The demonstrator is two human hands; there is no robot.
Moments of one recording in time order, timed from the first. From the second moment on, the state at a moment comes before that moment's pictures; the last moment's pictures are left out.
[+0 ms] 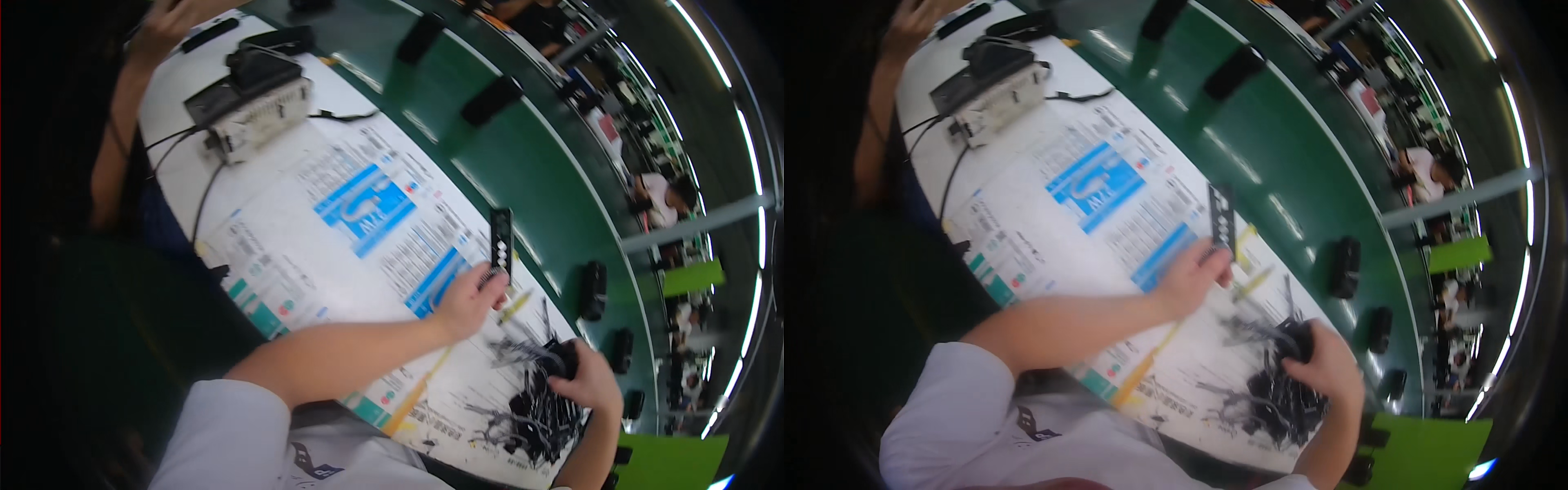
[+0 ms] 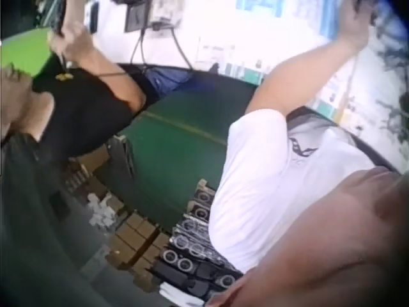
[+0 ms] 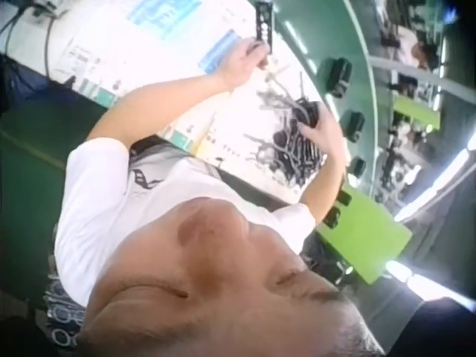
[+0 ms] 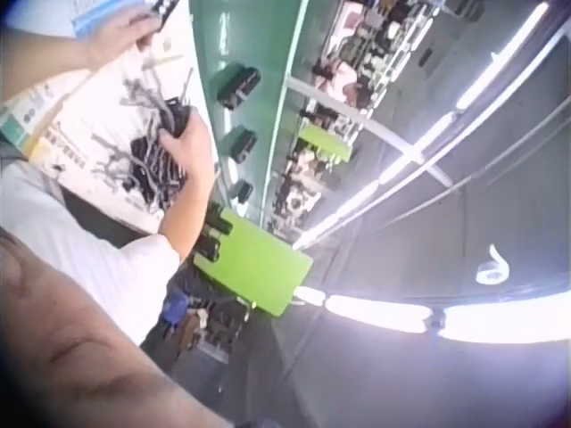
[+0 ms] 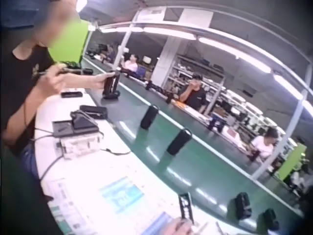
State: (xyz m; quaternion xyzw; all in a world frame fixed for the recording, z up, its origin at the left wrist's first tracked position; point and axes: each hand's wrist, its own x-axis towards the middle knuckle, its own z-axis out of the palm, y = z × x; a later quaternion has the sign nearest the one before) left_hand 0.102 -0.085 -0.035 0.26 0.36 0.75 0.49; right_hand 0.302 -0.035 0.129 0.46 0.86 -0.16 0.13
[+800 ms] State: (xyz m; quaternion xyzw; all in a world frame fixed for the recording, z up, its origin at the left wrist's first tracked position) left_hand 0.153 -0.139 0.002 0.88 0.33 0.32 0.10; right_hand 0.338 -0.118 0.031 0.34 0.44 -0.60 -0.57
